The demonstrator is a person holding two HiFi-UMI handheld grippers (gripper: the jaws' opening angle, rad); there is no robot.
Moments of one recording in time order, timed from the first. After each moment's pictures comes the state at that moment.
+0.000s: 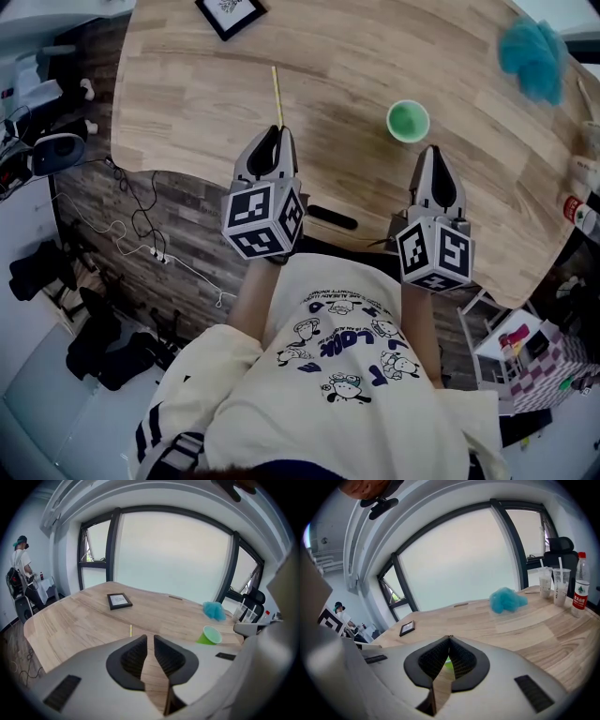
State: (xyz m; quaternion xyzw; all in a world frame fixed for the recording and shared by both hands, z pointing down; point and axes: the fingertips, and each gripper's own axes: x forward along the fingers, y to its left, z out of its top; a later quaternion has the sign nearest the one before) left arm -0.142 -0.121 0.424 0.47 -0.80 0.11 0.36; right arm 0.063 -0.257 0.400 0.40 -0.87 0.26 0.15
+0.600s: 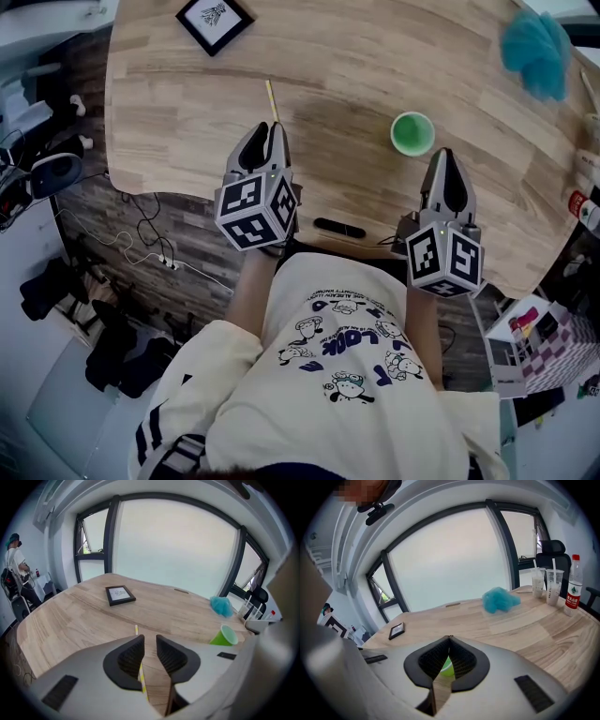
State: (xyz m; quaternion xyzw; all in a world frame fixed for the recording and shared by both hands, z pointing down) left arm -0.178 -0.137 0.454 0.46 -0.78 0.14 0.40; right arm 0.066 -0.276 0.404 0.45 -0.83 0.27 0.16
